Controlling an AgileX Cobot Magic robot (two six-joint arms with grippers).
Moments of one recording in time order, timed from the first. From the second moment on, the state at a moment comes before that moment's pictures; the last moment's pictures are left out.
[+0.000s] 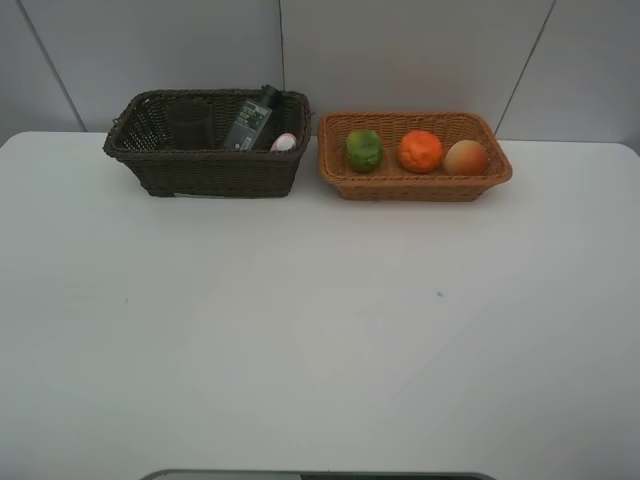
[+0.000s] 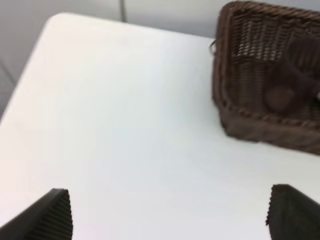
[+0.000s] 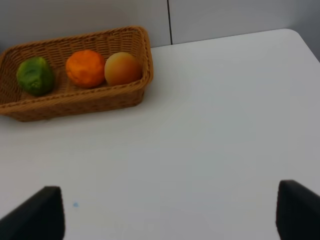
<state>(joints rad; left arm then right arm) 0.10 0.87 -0.76 0.10 0.58 -0.16 -0.04 -0.01 -0.52 -0.06 1.06 0.09</state>
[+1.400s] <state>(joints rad) -0.03 0.04 -0.51 -0.05 1.06 0.05 -0.04 -0.01 -0.52 -0.06 1.06 0.09</state>
